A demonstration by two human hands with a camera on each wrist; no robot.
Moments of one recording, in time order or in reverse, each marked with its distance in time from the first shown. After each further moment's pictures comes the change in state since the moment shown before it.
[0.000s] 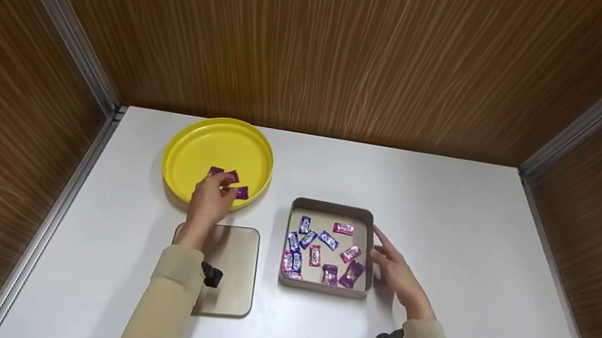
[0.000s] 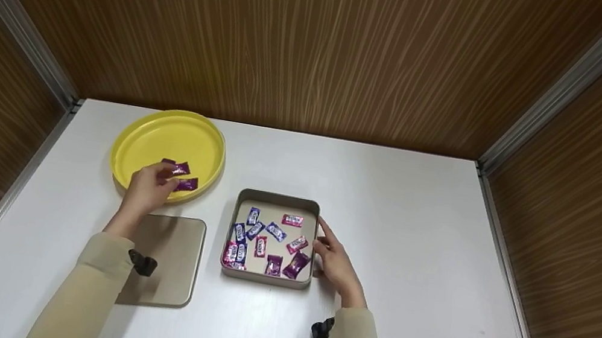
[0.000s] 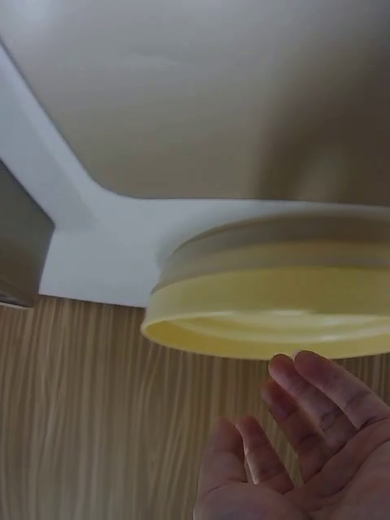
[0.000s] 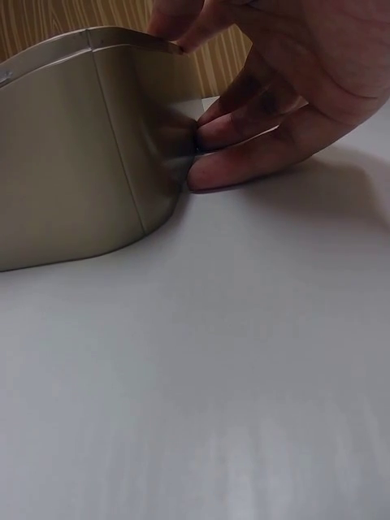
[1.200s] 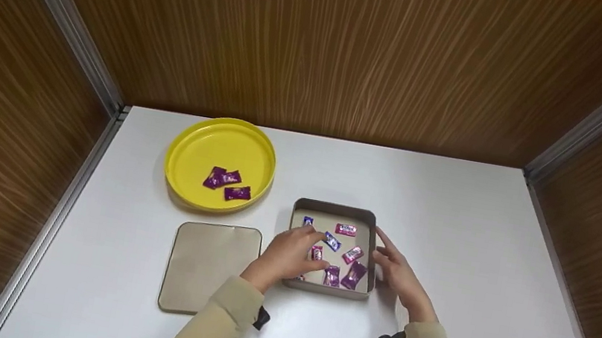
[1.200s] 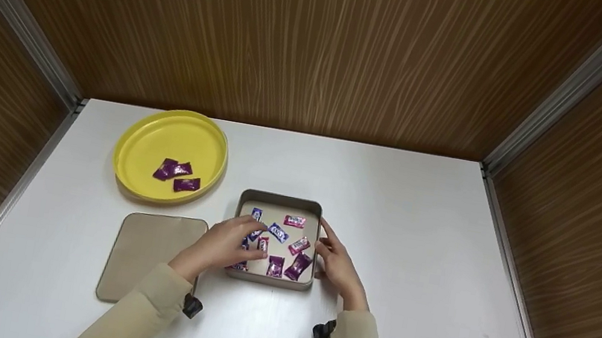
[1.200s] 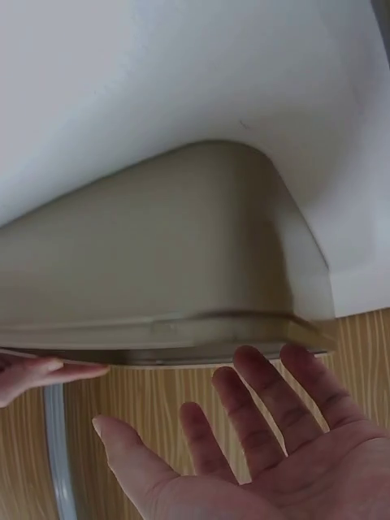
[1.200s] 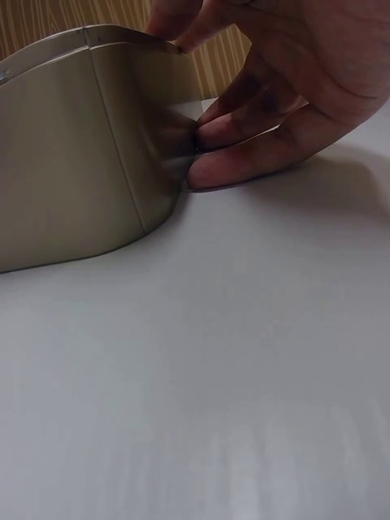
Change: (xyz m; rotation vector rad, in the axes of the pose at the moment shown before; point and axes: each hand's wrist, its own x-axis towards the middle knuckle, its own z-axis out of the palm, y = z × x) left_hand -0.074 0.061 0.109 0.400 -0.422 0.518; right_hand -0.003 0.000 0.001 0.006 -0.008 -0.006
